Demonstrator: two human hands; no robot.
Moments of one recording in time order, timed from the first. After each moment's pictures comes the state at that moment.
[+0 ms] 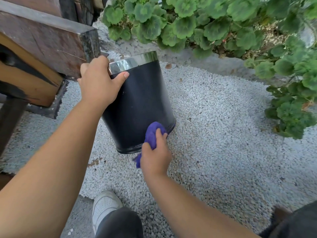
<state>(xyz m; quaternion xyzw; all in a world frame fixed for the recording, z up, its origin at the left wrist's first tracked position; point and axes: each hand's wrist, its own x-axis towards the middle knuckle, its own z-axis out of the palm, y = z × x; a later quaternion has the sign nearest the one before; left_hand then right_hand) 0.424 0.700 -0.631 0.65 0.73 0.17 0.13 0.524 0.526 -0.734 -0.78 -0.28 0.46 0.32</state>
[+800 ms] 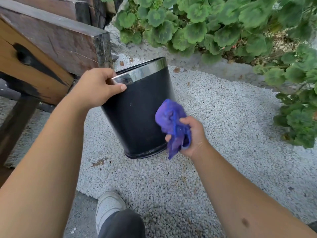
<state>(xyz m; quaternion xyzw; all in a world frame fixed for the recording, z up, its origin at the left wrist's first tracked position) 0.373 0.700 -0.619 0.70 0.66 0.13 0.25 0.615 0.589 -0.709 -0.46 0.02 0.77 0.45</state>
